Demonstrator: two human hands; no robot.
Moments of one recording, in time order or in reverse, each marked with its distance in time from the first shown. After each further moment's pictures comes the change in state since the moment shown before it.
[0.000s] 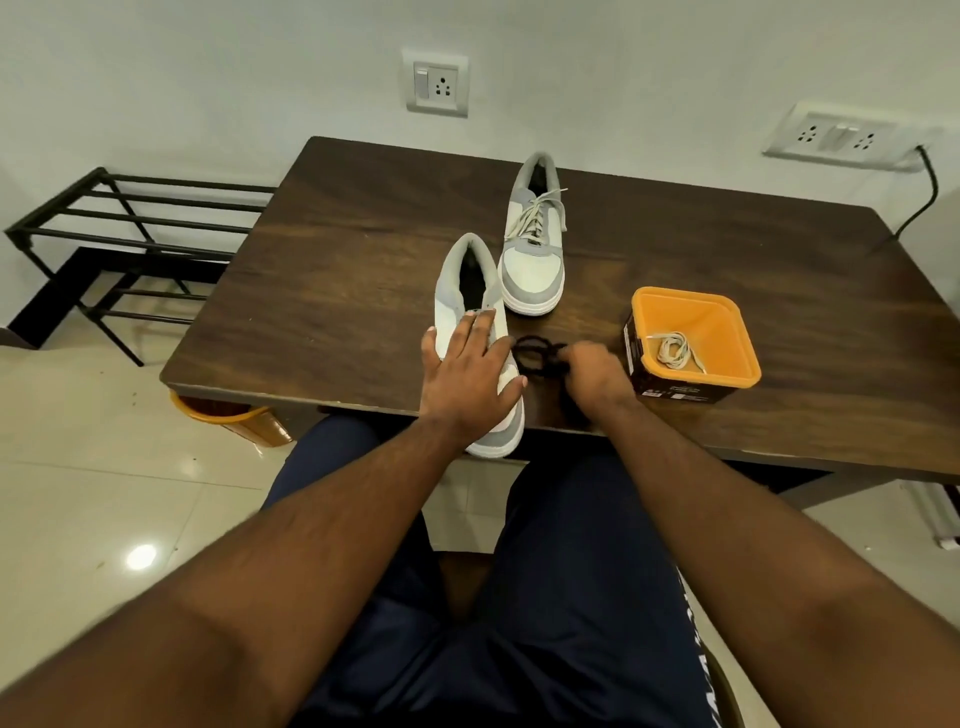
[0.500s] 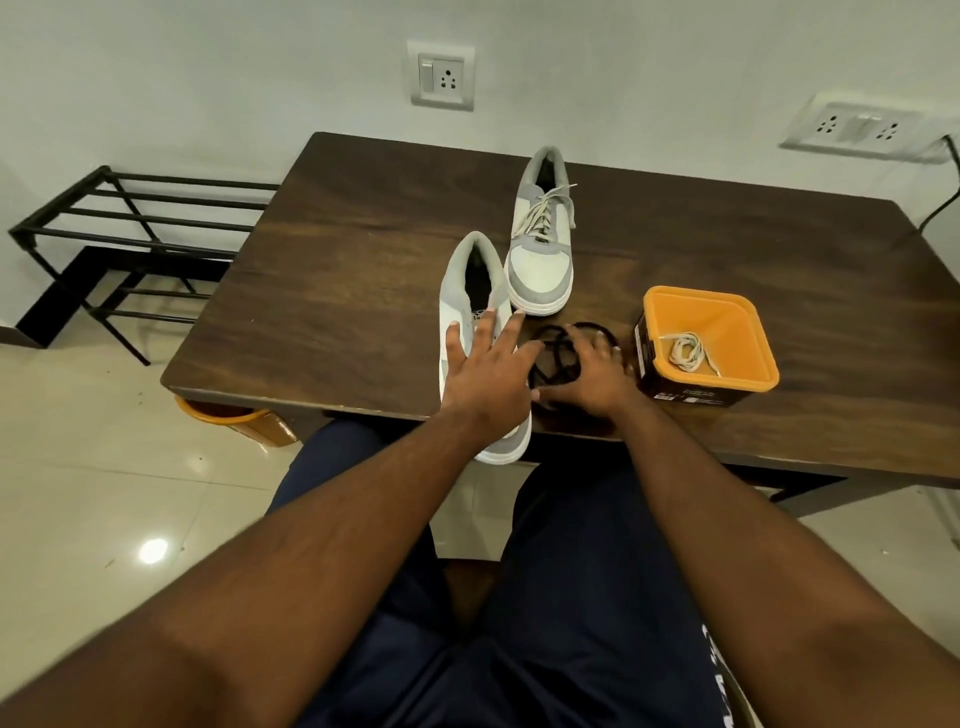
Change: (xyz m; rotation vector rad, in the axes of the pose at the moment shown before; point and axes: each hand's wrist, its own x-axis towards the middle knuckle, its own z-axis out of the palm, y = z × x) left_hand 0.015 0.016 -0.008 0.039 -0.163 0.047; right_hand 0.014 0.014 0.017 0.220 -0.173 0.163
